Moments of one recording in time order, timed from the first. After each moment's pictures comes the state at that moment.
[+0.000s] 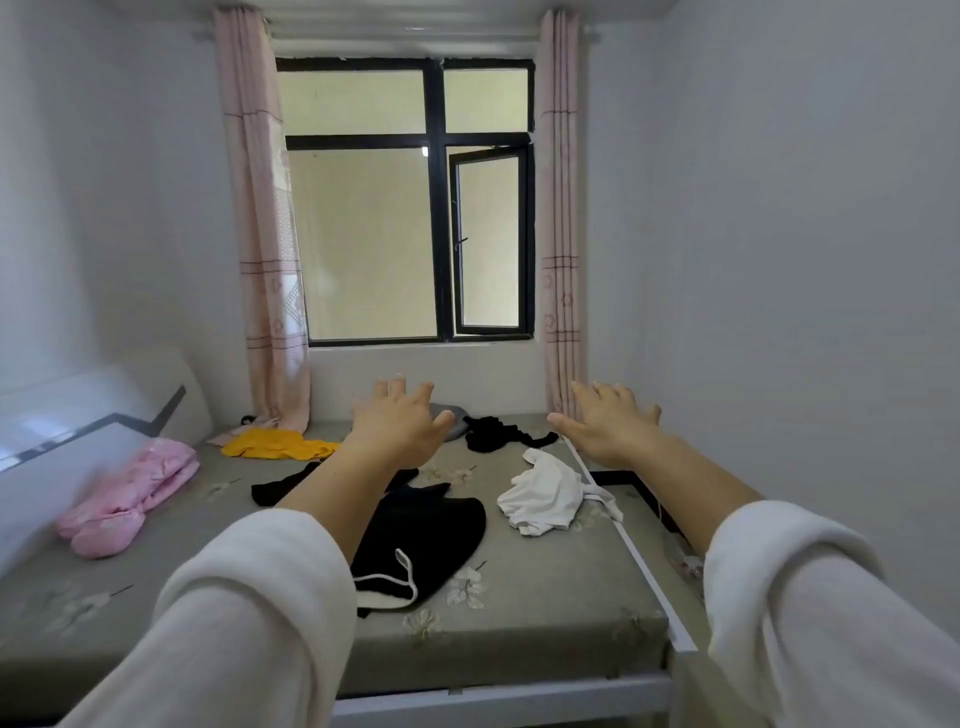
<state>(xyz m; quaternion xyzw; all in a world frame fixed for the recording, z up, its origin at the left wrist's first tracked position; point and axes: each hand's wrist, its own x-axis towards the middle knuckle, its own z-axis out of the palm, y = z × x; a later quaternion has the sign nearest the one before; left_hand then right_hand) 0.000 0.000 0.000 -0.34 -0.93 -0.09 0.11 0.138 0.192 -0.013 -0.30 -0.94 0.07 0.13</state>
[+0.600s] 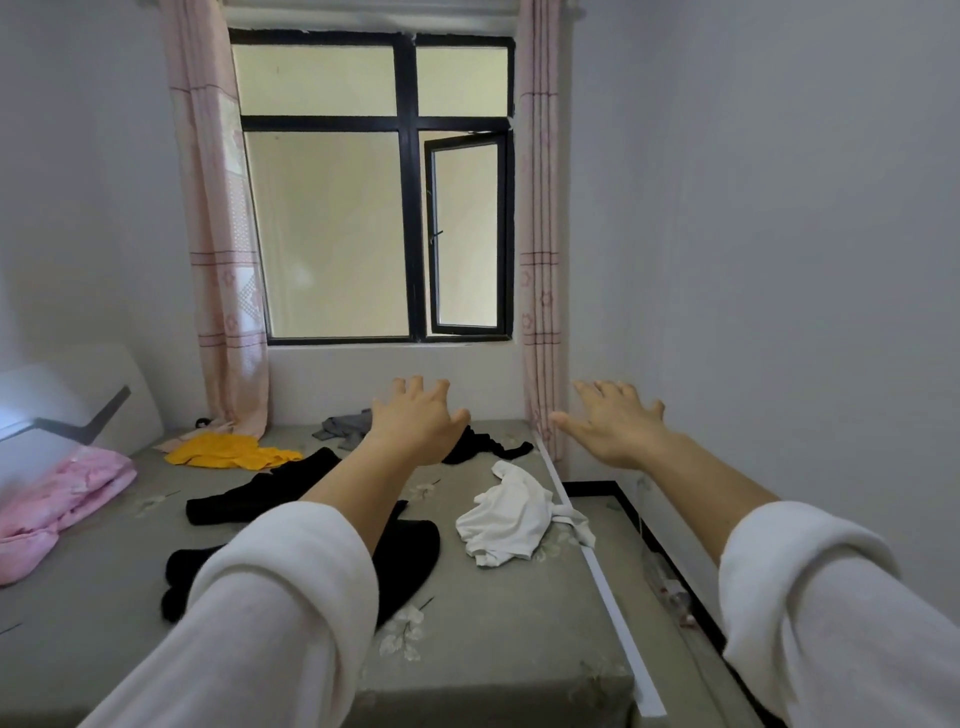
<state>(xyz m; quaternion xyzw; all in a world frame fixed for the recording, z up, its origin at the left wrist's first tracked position) -0.039 0.216 -0.009 -0.35 -0.93 -0.09 0.11 0.103 0.385 -0.012 -0.30 -0.95 0.01 0.13</state>
